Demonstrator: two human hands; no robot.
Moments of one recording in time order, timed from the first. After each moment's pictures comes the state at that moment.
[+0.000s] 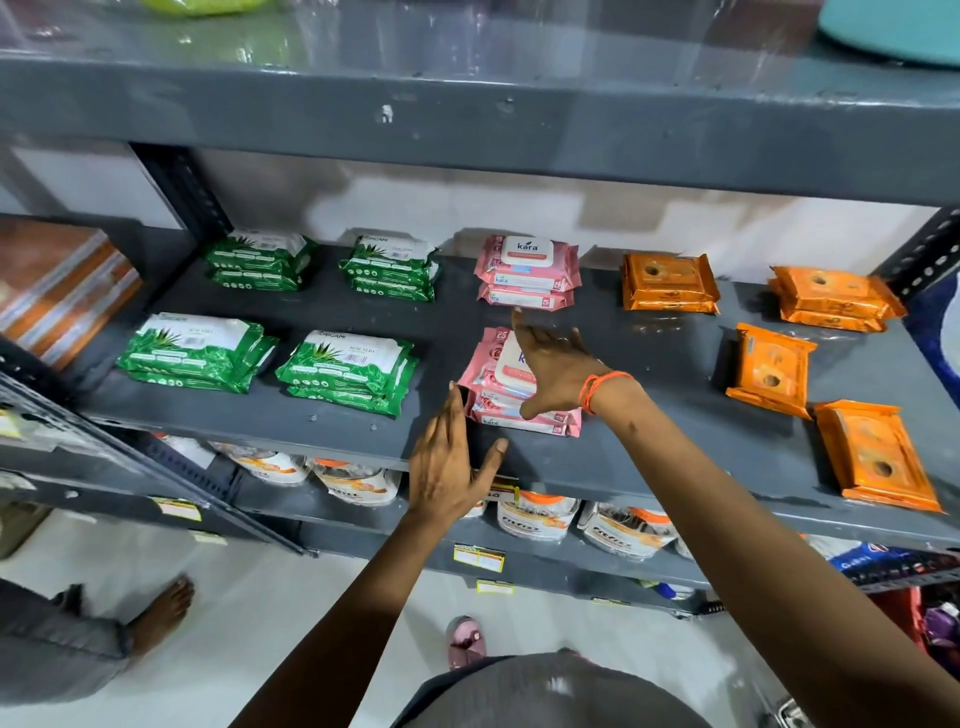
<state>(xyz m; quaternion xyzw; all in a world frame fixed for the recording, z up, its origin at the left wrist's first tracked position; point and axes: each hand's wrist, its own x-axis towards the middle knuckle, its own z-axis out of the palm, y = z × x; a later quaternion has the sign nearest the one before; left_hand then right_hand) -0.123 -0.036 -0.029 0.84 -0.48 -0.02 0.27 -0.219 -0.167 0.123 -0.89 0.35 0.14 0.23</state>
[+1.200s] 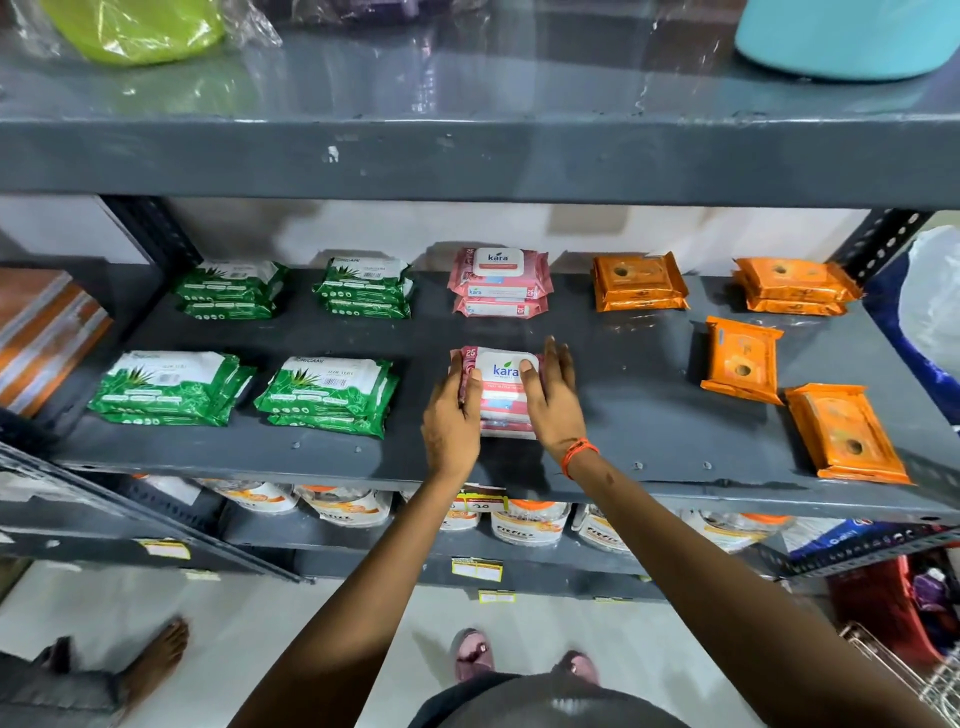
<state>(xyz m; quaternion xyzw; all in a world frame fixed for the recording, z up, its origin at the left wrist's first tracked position) -0.123 -0.097 0.003 0.78 -0.34 -0.10 0.52 -0.218 -0.168 0.031 -0.72 0.49 -0.22 0.44</state>
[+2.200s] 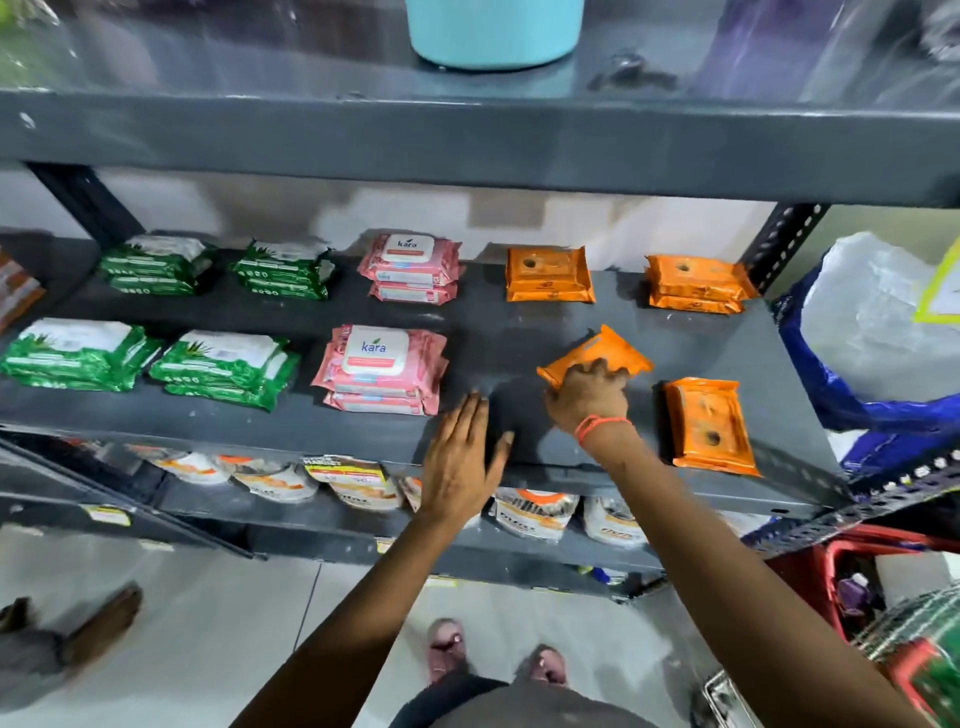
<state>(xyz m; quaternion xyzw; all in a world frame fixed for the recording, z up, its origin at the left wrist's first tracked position) -0.276 -0.120 -0.031 0.80 -0.55 0.02 0.24 -0.376 -0.260 0.036 -0.84 0.54 0.04 0.08</state>
